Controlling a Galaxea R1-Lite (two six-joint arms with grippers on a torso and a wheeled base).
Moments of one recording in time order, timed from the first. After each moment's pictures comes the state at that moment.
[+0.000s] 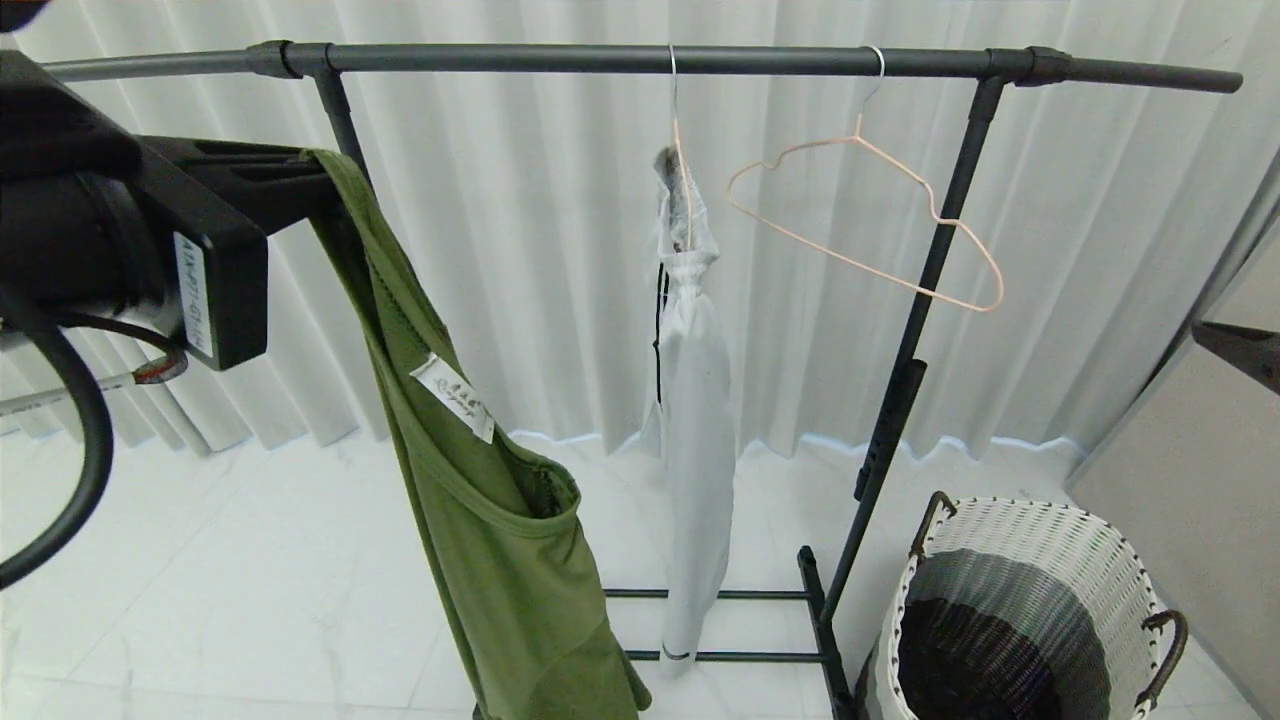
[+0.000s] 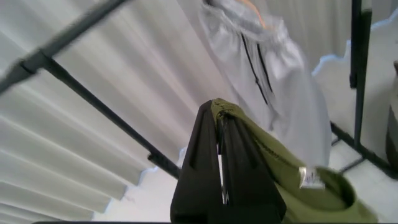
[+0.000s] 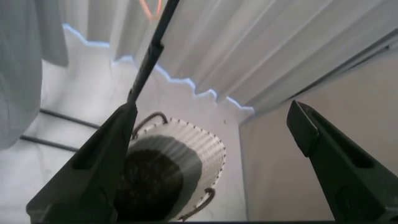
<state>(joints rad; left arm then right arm) -0.72 1.19 -1.13 -0.03 0.36 0.55 0.35 1.09 -1.02 0.07 -0.31 -0.38</state>
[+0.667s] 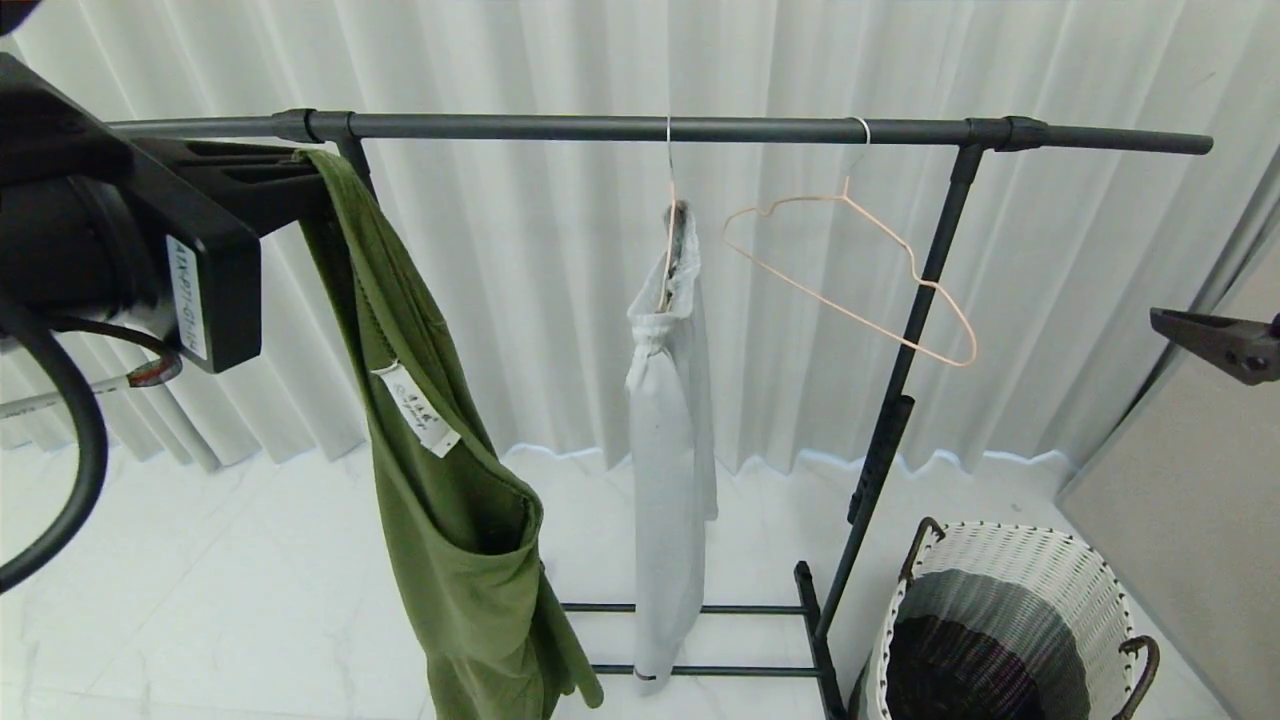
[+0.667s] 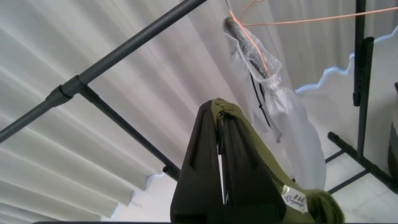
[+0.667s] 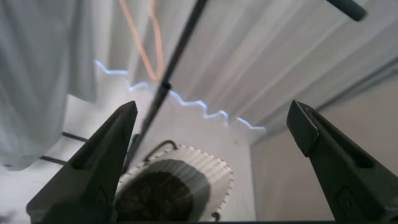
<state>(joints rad) -0.71 1.18 -1.12 -0.03 0.37 0.55 0.35 1.12 -1.02 0.03 -0.21 -0.34</state>
